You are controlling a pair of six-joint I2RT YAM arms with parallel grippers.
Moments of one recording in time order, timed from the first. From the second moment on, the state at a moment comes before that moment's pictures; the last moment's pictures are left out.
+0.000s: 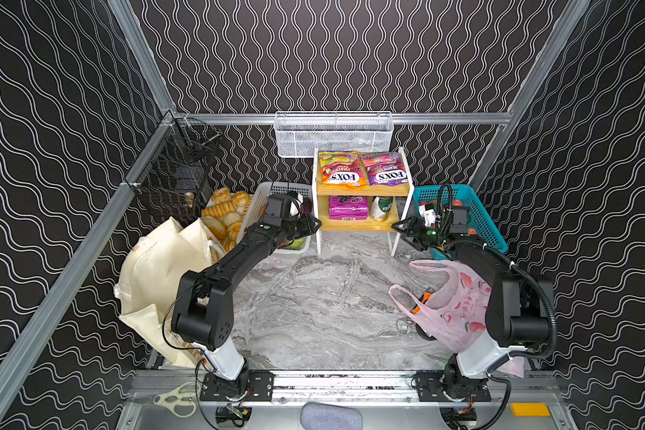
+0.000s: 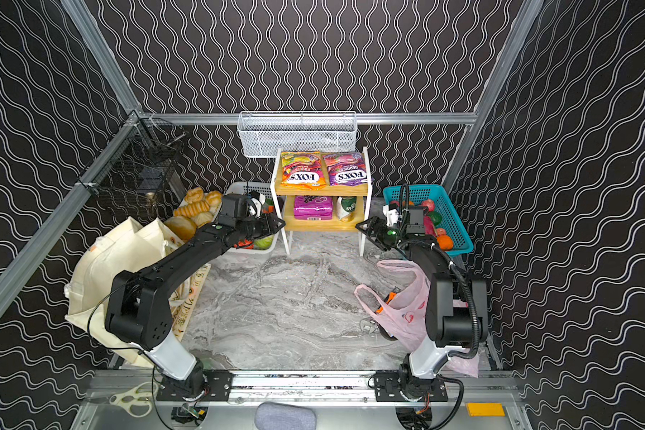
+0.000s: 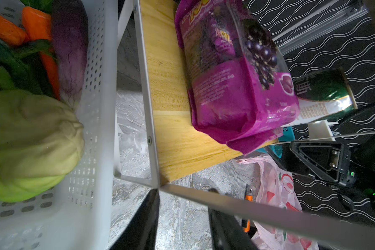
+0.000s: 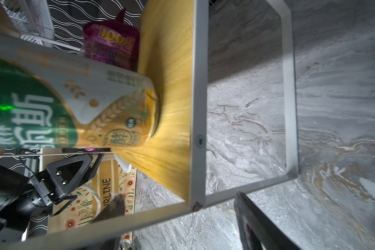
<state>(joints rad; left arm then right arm) -0.32 1.68 1.31 -0.25 0.38 -0.57 -0.01 1.68 1.14 -0.16 -0.79 0.61</state>
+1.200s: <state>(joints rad) -0.21 1.06 1.40 -1.03 -0.55 -0.22 0.10 0.92 0.84 -0.27 -0.50 0.58</state>
